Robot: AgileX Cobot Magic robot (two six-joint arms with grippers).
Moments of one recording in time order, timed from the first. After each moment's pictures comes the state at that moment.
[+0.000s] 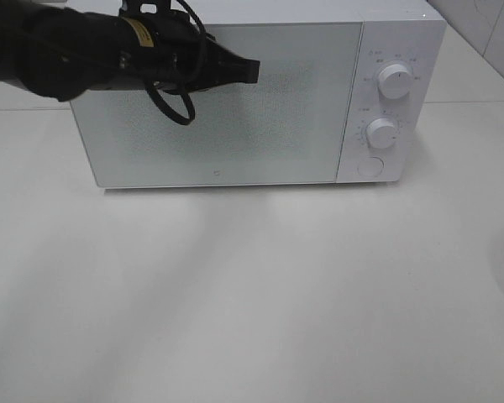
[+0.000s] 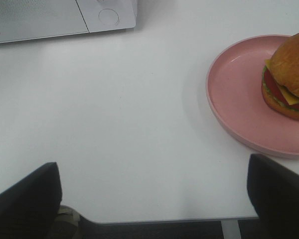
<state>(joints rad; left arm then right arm) -0.63 1.81 -1.17 -0.05 -0.10 -0.06 0.01 0.00 -0.45 0.02 1.11 0.04</state>
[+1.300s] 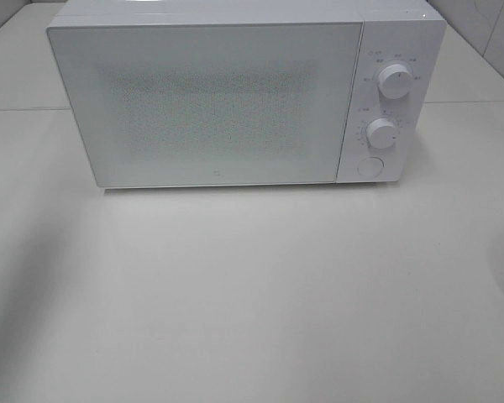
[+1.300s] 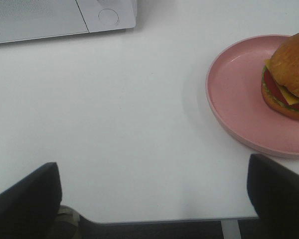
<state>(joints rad) -0.10 1.45 -1.13 0.04 1.10 -0.02 0.01 0.00 -0.45 0.02 1.11 0.04</state>
